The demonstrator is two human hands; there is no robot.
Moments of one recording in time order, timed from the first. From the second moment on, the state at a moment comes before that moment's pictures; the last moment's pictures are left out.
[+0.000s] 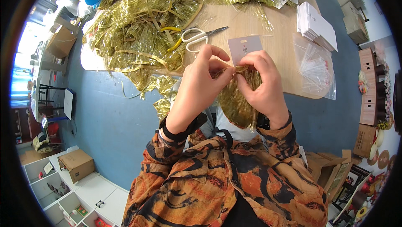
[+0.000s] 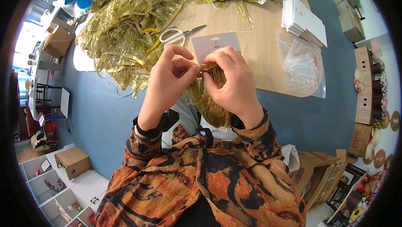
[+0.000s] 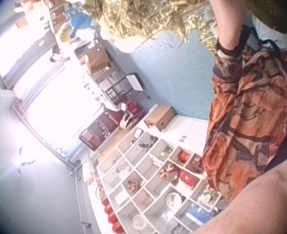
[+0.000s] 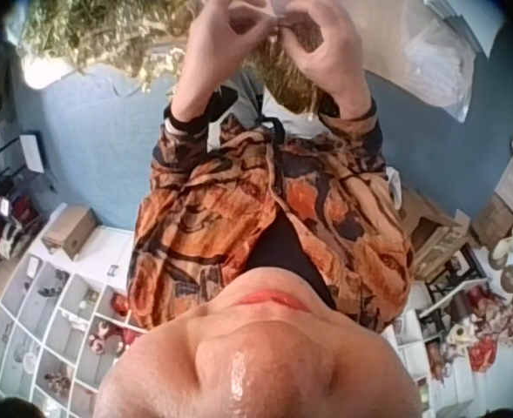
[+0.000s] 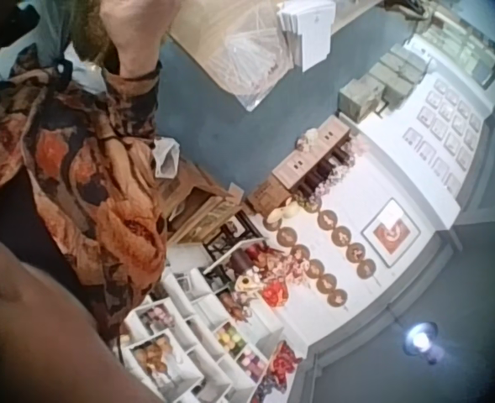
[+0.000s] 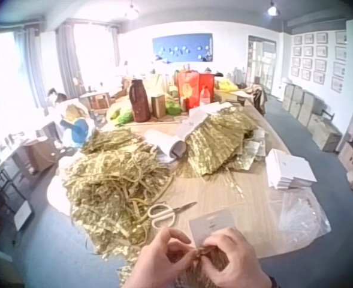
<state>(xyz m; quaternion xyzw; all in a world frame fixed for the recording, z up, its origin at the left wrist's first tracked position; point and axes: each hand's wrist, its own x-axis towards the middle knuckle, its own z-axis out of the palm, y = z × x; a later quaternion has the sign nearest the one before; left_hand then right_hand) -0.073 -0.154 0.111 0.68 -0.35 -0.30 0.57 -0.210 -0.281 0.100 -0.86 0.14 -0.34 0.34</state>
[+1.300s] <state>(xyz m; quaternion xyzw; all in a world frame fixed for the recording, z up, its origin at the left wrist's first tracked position) -0.019 -0.162 0.050 0.58 -0.28 -0.42 0.64 -0.230 -0.358 0.025 -0.55 0.25 -0.41 0.68</state>
